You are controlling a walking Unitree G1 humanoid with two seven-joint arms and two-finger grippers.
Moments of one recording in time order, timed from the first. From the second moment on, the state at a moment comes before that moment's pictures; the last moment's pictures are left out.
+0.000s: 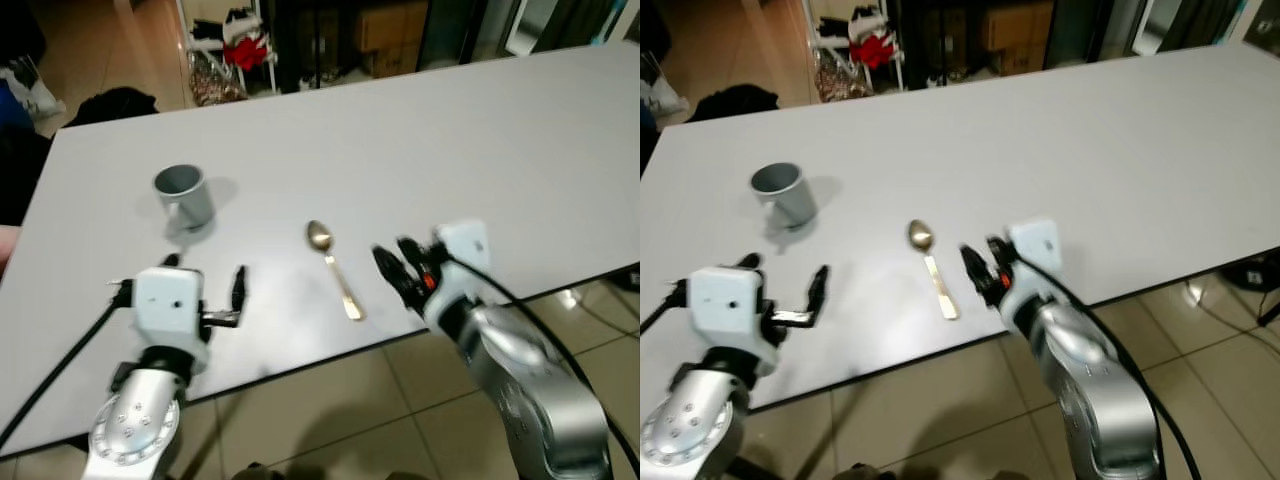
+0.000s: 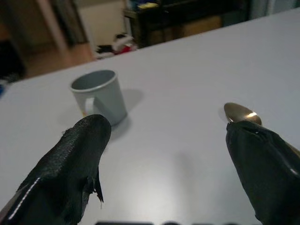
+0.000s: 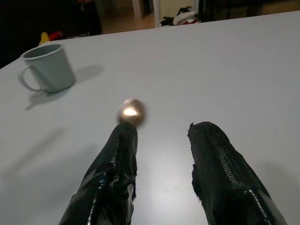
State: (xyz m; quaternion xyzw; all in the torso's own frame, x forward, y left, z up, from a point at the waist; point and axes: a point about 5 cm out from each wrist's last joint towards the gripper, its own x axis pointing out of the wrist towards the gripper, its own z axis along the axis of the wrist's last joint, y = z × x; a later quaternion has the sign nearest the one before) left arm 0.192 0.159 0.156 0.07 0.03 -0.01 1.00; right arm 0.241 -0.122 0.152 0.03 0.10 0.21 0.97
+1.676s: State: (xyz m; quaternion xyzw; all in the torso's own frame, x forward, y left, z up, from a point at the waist) left arm 0.188 0.178 0.150 0.10 0.04 0.03 0.99; right arm 0.235 -0.128 0.140 0.04 0.08 0.26 0.96
